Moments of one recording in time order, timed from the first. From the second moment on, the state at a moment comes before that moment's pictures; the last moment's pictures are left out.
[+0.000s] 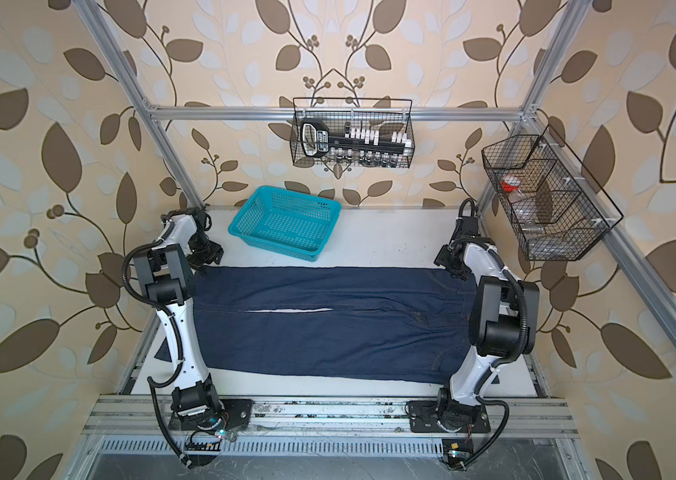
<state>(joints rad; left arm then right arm) 0.29 2.41 2.10 -1.23 -0.07 -0.88 -0.20 1.80 1.31 -0.66 0.04 0.39</state>
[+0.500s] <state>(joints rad) 0.30 2.42 2.10 -1.23 -0.08 -0.84 -0.20 1.99 1.49 -0.78 0.22 0.53</state>
